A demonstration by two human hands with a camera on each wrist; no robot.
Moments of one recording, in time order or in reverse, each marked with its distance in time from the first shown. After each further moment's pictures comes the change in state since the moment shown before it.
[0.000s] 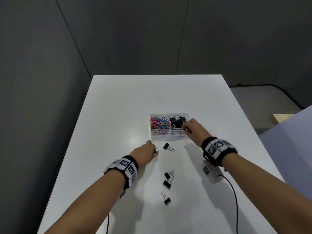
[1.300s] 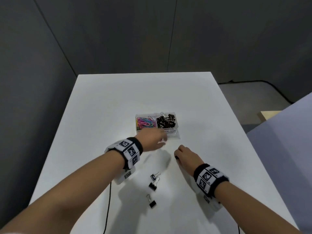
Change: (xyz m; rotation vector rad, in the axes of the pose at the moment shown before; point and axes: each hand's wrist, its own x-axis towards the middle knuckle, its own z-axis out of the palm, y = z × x) left_hand 0.040 0.057 -0.061 0.149 0.141 0.365; right_hand -0.063 0.042 0.056 -0.327 -0.167 -0.084
